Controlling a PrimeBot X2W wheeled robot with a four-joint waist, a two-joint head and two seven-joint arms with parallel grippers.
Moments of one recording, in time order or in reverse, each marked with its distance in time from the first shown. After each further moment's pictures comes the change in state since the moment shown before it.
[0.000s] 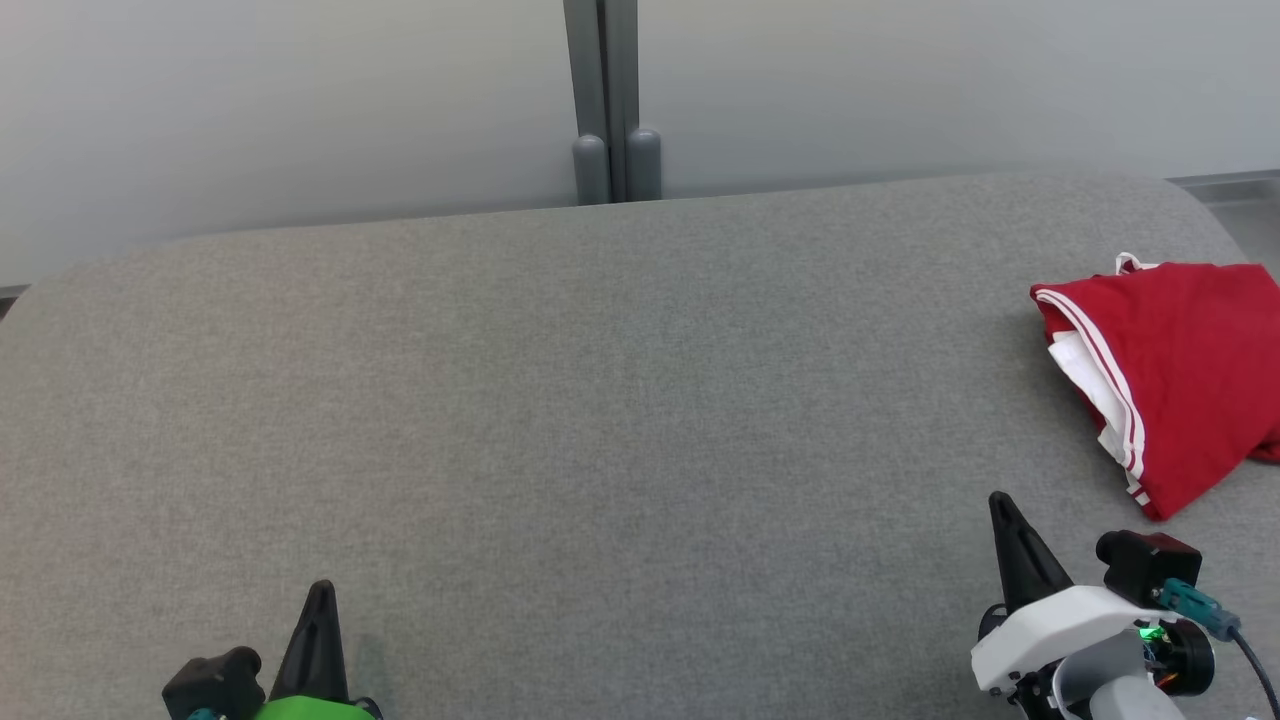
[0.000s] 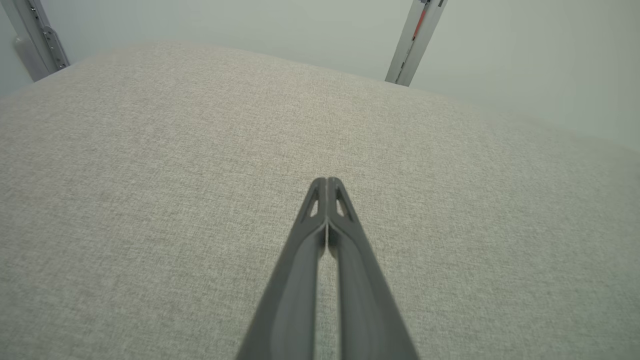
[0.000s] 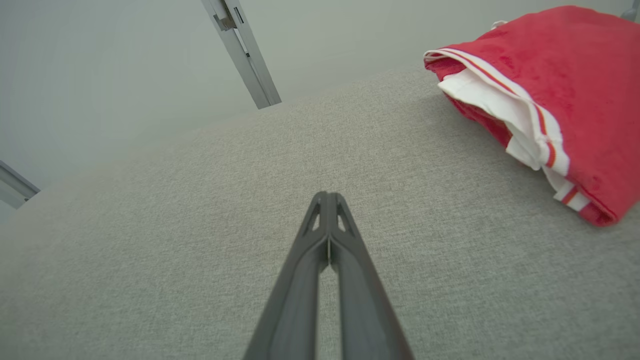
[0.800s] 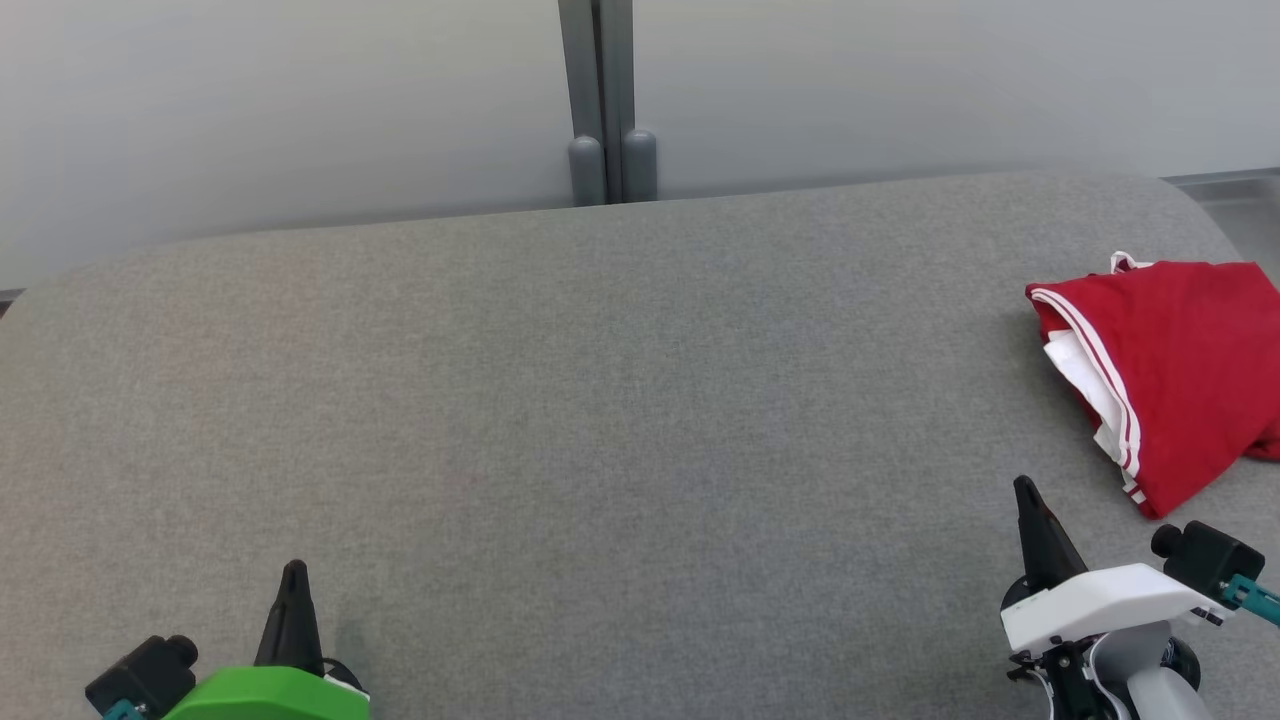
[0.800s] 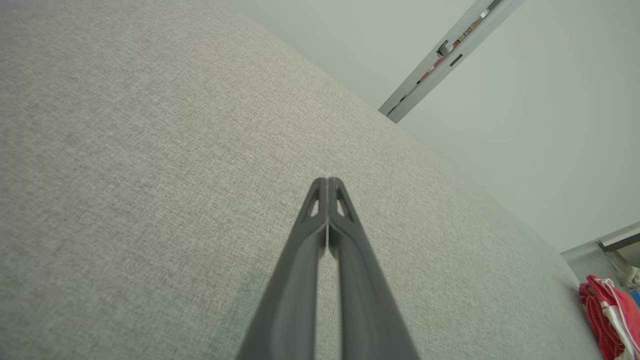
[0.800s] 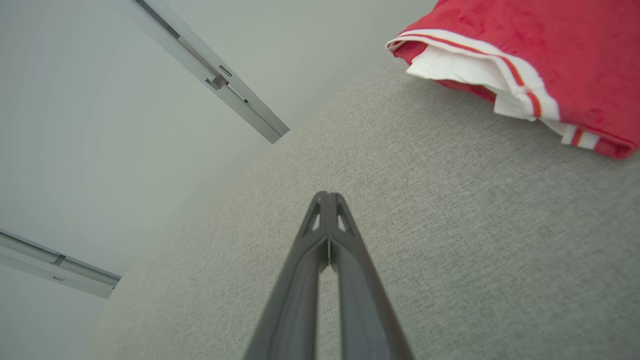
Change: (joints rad) left arm -0.032 0.000 0.029 -0.037 -0.394 0.000 0.103; right arm 0.001 -0.001 -0.024 -0.062 0.382 0.000 0.099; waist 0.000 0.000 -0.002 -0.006
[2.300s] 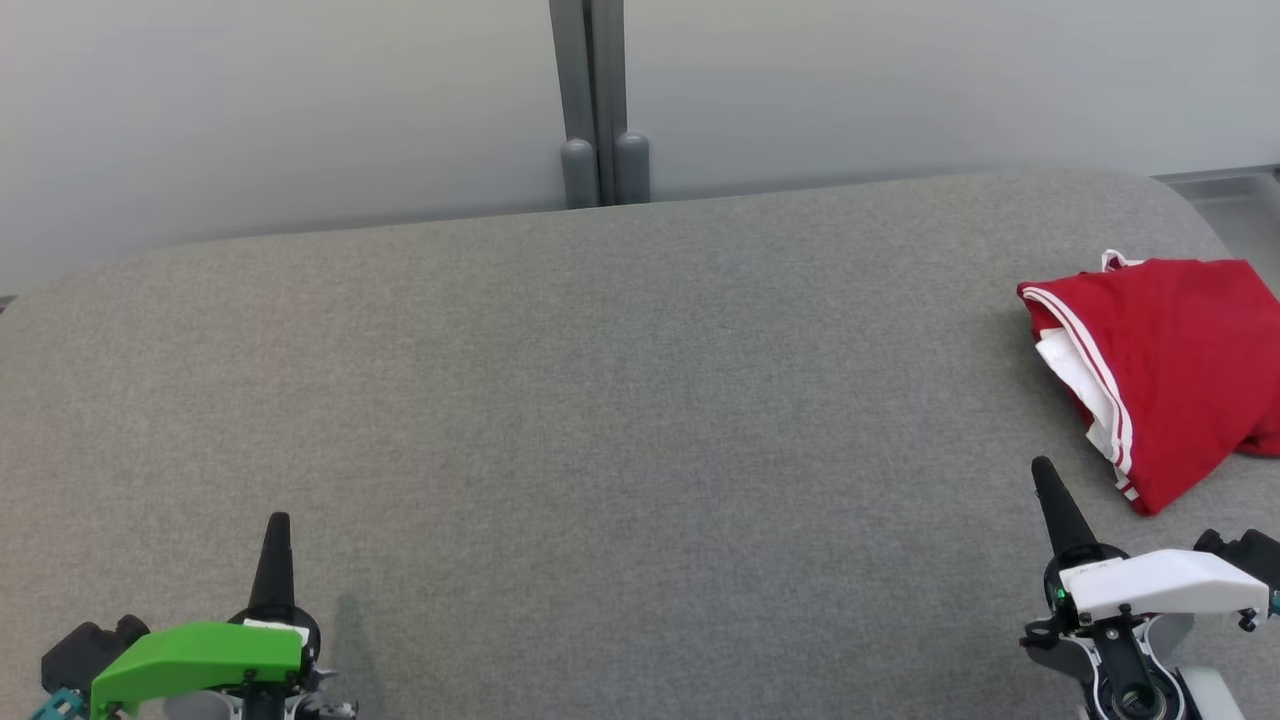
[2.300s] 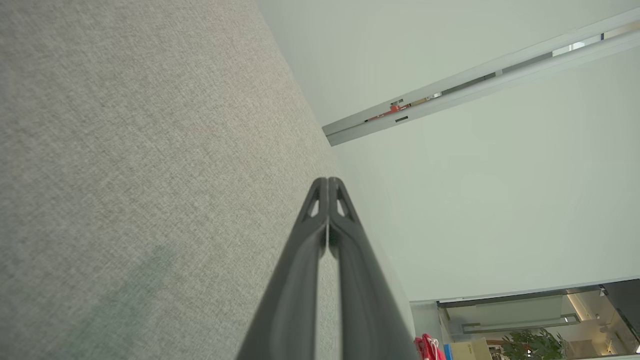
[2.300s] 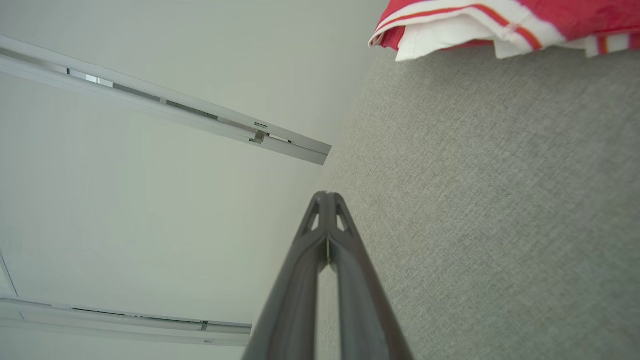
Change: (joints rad) left arm -0.061 0.001 0.041 -0.047 -0.518 0.000 0.137; right arm 0.003 -0.004 -0.037 -0.077 0.500 0.000 0.135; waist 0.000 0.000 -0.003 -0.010
